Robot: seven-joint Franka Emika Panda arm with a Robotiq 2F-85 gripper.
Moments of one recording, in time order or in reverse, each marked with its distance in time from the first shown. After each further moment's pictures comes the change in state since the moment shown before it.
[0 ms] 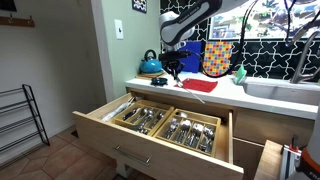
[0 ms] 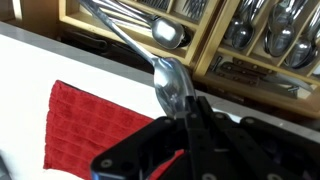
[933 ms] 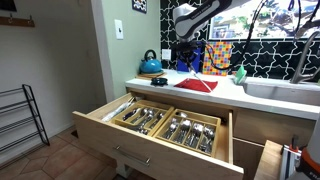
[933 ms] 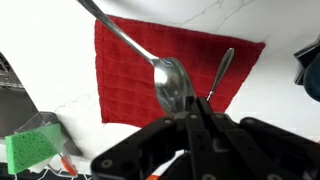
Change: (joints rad) arm -0.127 -0.038 -0.036 0.044 -0.124 0.002 0.107
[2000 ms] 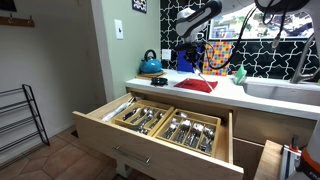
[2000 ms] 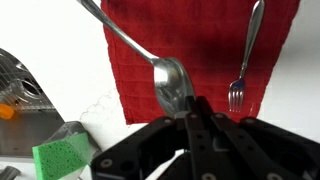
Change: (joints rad) arm -0.087 0.173 -0.042 0.243 0.102 -0.154 0.029
